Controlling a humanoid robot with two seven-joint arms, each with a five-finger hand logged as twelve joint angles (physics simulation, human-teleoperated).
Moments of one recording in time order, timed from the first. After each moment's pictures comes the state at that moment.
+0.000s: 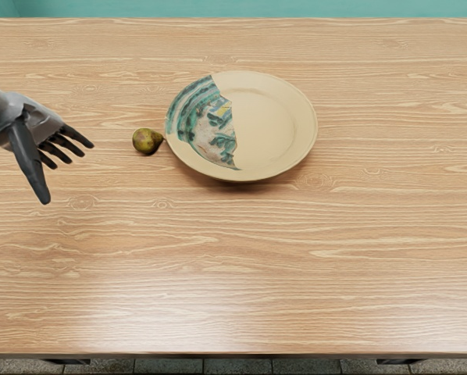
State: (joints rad) left arm -2.26 0.47 1.37 -1.37 -0.37 -0.61 0.14; right arm -0.08 0.00 0.23 0.17 0.02 0.02 -0.15
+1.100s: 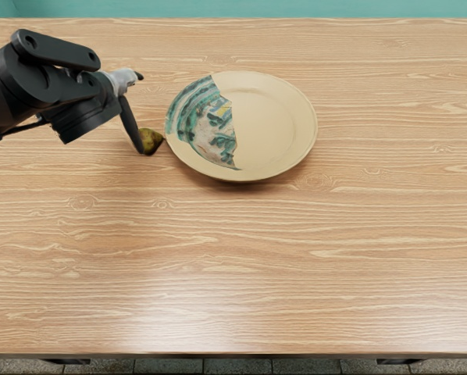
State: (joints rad) left arm -1.86 0.12 1.03 -1.10 -0.27 0.26 0.20; right arm -0.06 0.00 0.23 0.17 0.02 0.02 -0.15
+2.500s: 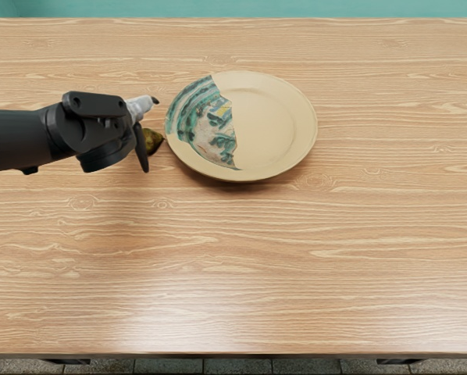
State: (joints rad) left arm -1.62 0.04 0.98 -0.85 -0.03 0.23 0.20; right arm -0.06 0.00 0.23 0.17 0.02 0.02 -0.15
